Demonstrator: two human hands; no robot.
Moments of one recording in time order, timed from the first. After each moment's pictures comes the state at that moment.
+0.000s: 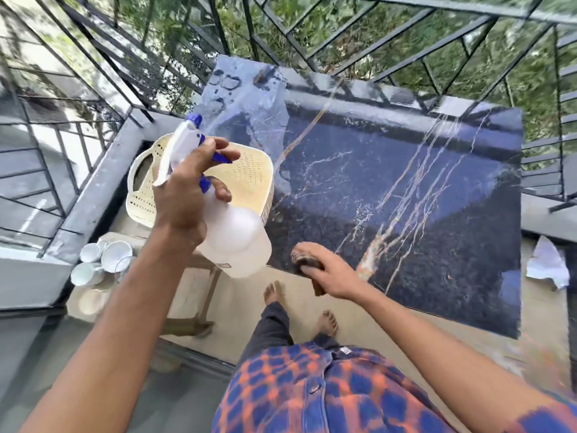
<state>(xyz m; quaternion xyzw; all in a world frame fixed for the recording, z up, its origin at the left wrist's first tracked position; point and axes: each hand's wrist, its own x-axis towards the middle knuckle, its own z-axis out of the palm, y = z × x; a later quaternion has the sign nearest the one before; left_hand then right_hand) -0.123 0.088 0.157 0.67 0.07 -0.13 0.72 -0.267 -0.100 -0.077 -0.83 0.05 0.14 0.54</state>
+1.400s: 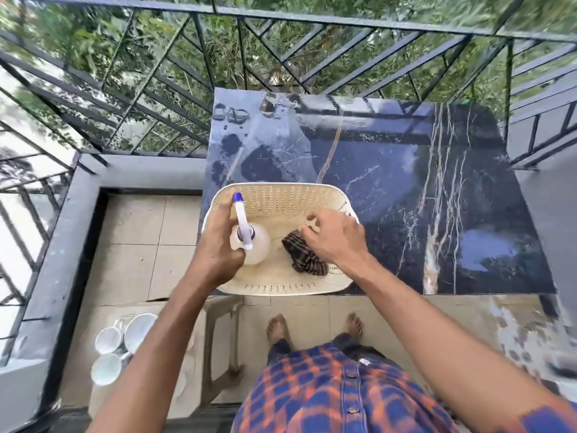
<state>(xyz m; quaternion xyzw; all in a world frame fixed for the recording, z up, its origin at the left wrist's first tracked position) 0.052 0.245 0.030 0.82 -0.27 -0.23 0.44 -0.076 0.048 0.041 -0.92 0.32 0.03 0.21</state>
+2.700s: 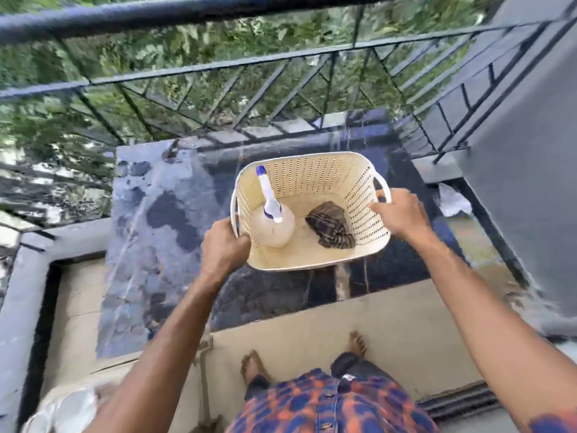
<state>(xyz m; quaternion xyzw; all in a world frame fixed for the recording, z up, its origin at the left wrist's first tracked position) -0.072 0.025 0.080 0.90 -0.22 -0.22 0.29 -0.284 -0.214 0.083 -0.77 0.54 -0.05 0.32</state>
